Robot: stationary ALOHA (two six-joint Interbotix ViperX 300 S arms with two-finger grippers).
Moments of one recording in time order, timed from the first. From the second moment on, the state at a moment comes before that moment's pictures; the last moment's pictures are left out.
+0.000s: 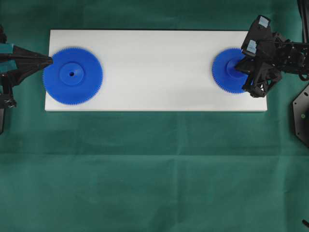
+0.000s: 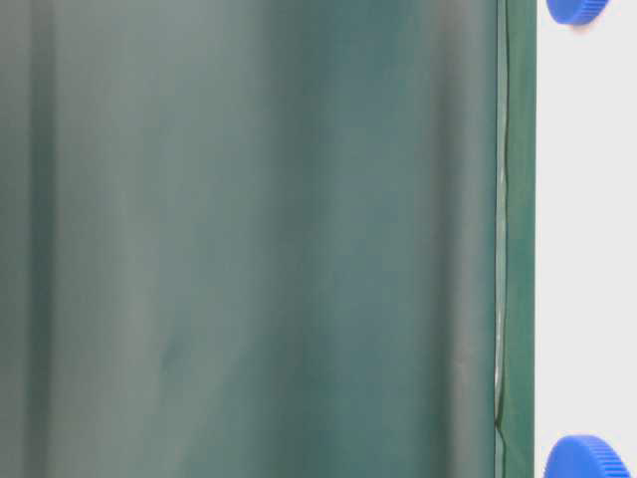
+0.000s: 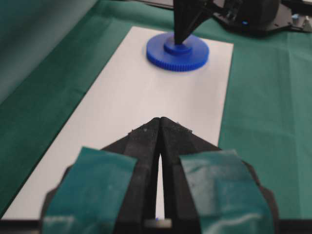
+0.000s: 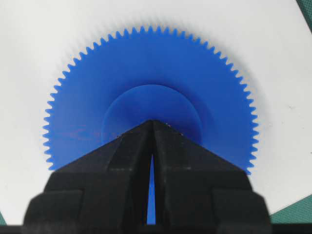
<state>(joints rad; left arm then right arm) 0.24 -1.02 1.27 -0.02 -0.19 -0.04 -0.48 -0.36 1.11 -0.03 0.27 0.17</state>
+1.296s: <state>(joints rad) 0.24 -1.02 1.28 -0.02 -0.19 -0.04 -0.38 -0.08 0.90 -0.03 0.15 0.16</state>
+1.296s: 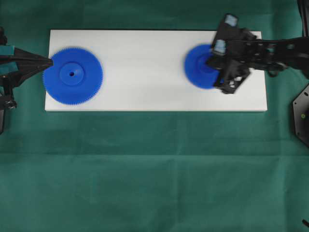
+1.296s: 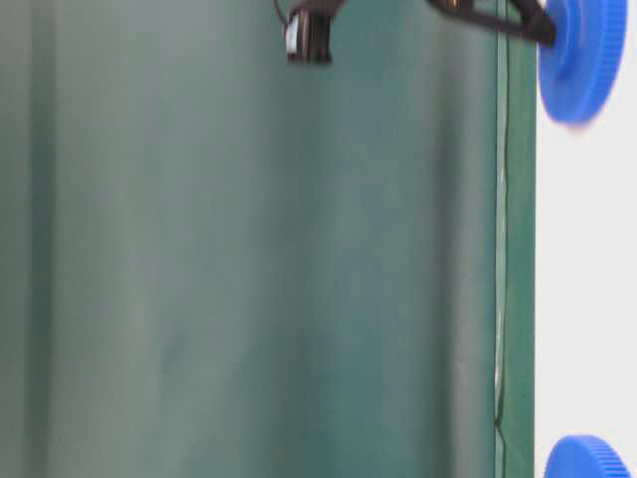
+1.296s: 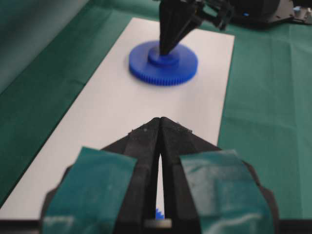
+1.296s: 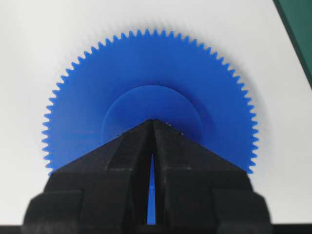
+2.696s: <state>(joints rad) 0.24 -1.02 1.32 -0.02 -0.19 -0.04 -0.20 0.43 0.20 -0.19 0.21 0.15</state>
